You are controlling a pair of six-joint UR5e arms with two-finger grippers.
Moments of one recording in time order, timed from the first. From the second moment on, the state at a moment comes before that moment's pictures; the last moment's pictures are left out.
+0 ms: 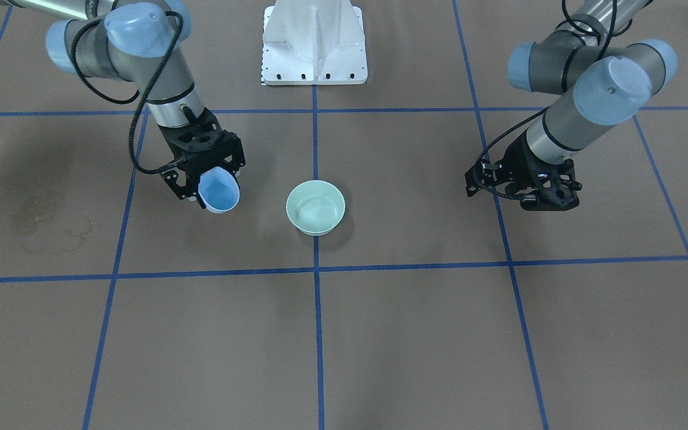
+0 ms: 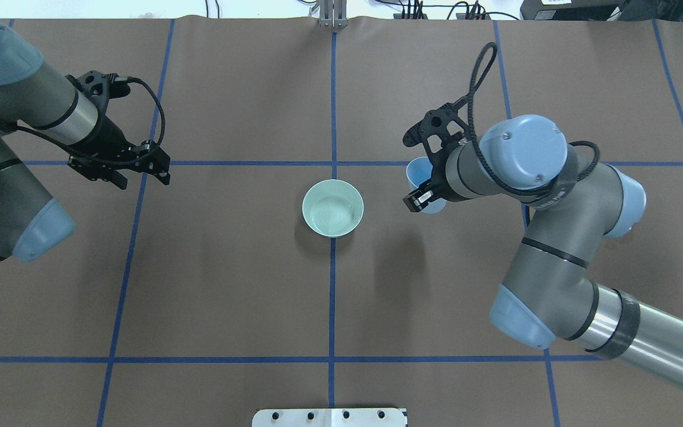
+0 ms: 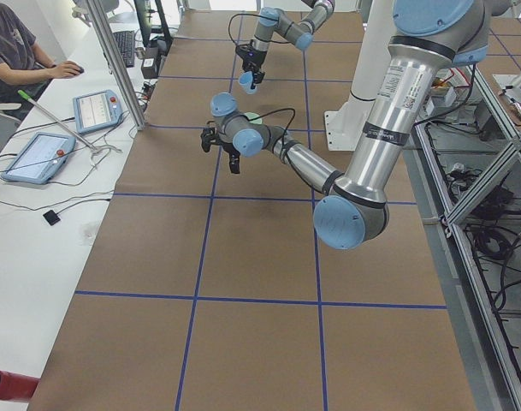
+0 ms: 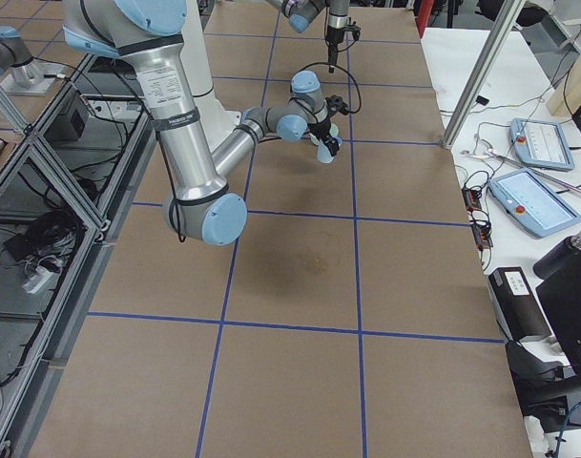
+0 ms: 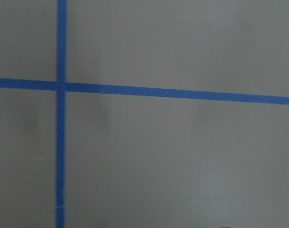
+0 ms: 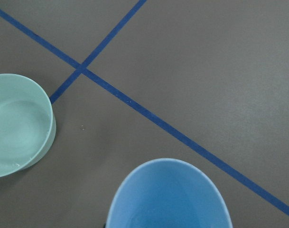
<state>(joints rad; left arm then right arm) -0.89 -1.90 -1.74 -1.76 -2.29 -0.95 0.58 -1.07 1.85 -1.49 1.72 0.56</state>
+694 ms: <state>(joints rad) -0.91 -1.87 -1.75 -1.77 -2.29 -0.92 0.45 -0.87 1.78 -1.74 1.54 0.45</state>
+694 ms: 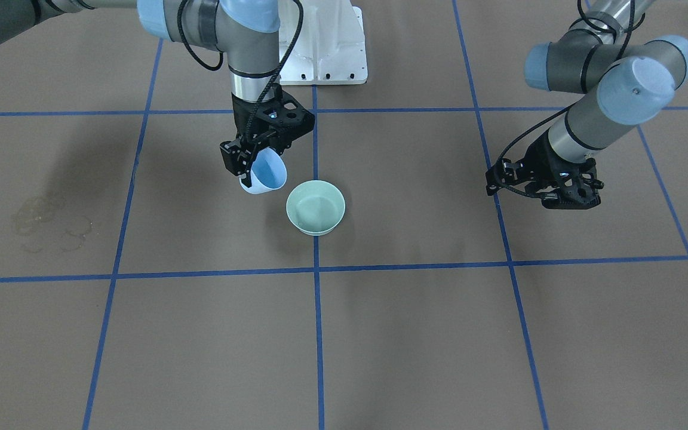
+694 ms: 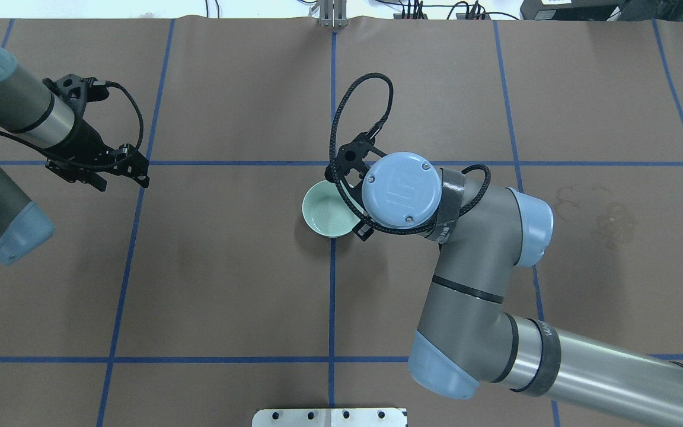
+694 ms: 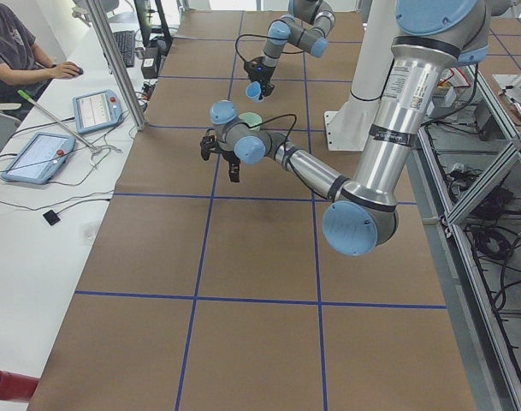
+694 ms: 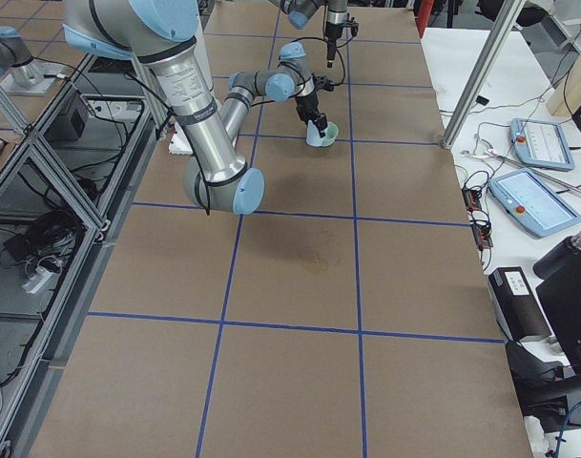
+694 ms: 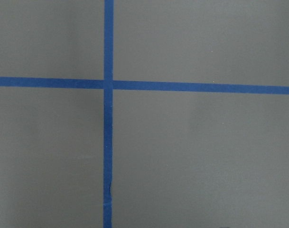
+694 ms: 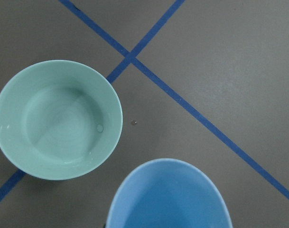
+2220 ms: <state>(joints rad) -0.92 -1.82 -1.78 -1.76 -2.29 -0.92 0.39 -0.59 1.50 -2.13 1.25 -0.14</state>
